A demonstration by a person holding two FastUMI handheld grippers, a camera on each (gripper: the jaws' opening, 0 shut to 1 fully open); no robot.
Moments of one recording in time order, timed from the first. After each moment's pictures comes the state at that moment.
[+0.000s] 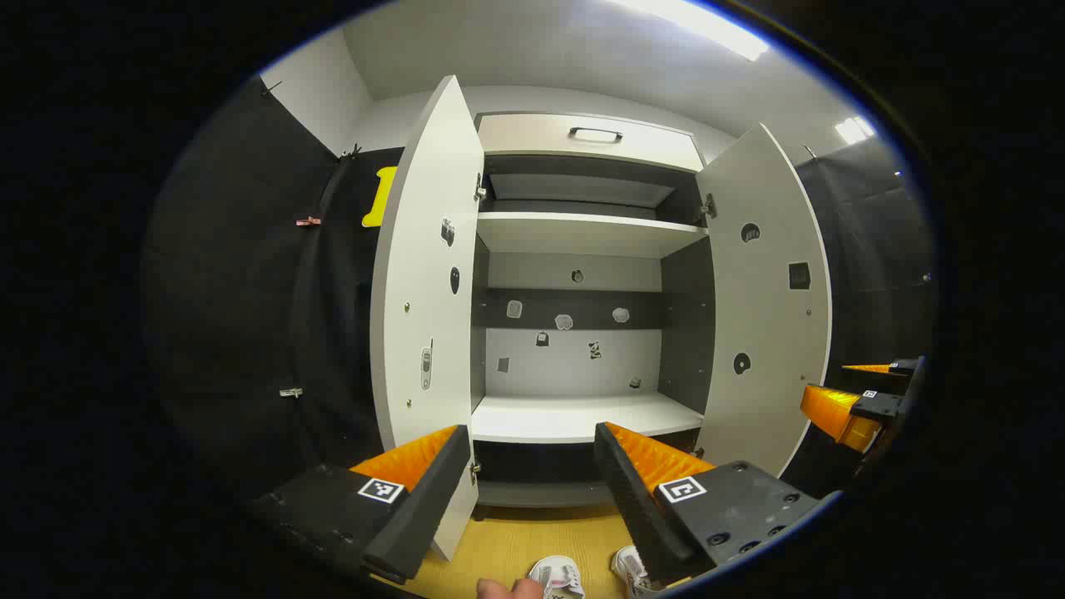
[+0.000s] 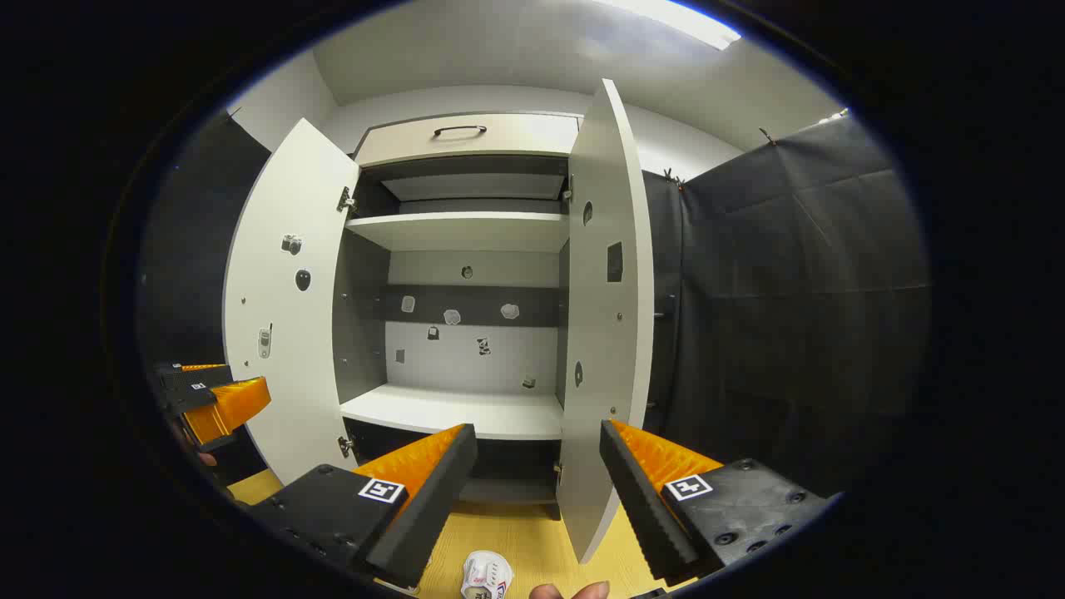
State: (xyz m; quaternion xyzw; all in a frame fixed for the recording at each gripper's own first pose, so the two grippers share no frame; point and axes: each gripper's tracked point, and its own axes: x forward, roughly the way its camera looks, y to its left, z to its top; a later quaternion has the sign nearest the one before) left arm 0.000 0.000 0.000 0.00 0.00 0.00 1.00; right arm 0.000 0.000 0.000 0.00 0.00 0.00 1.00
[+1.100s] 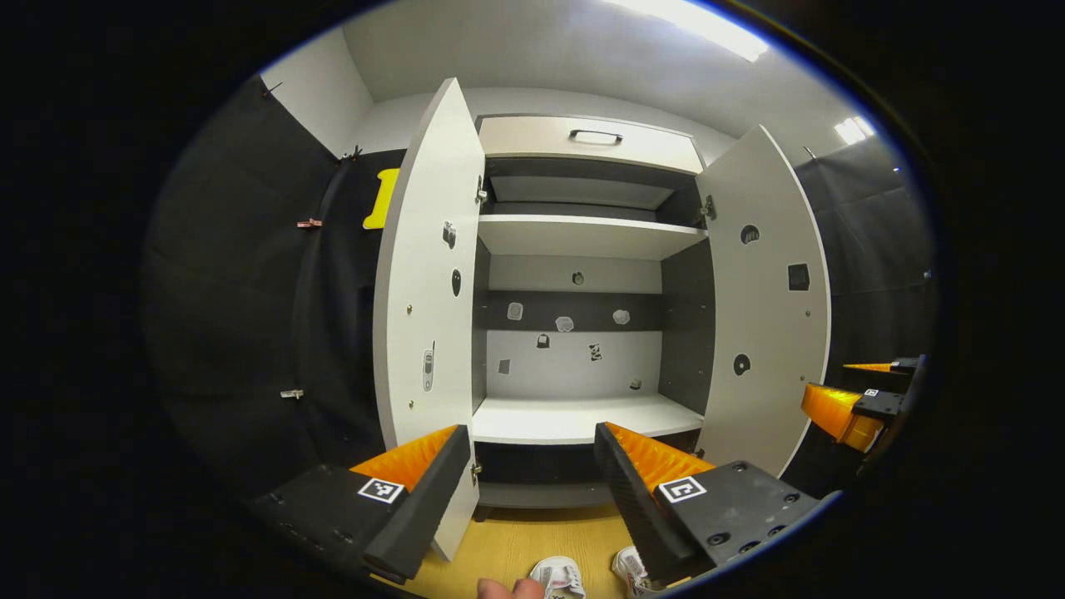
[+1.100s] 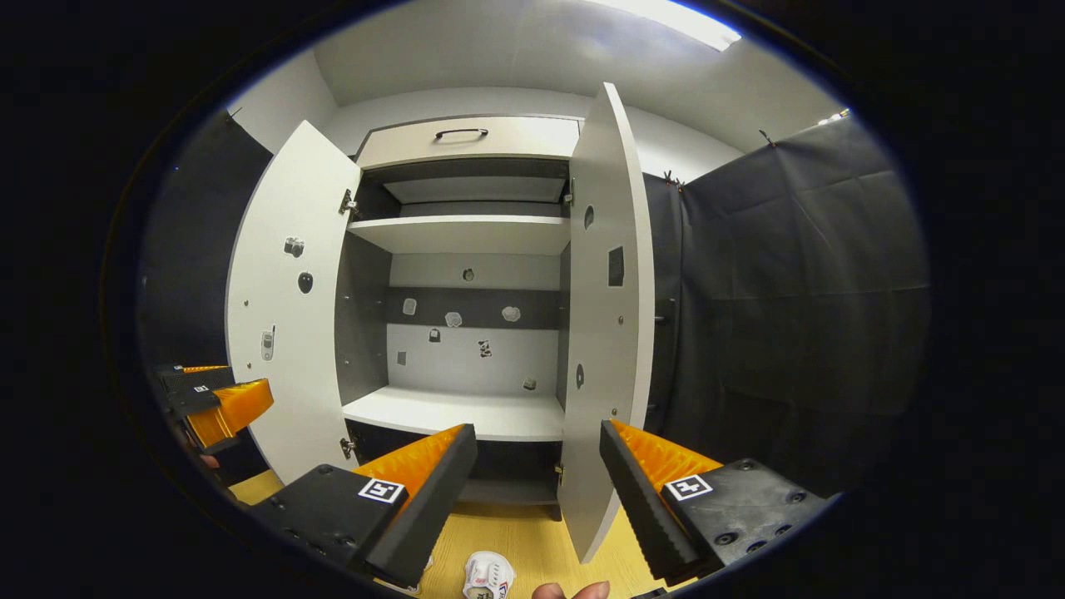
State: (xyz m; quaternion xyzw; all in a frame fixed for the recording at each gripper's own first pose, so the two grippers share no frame) left arm -0.004 0.001 0.001 0.00 -0.01 0.00 1.00; right arm -0.004 0.006 0.004 0.00 0.00 0.00 1.00
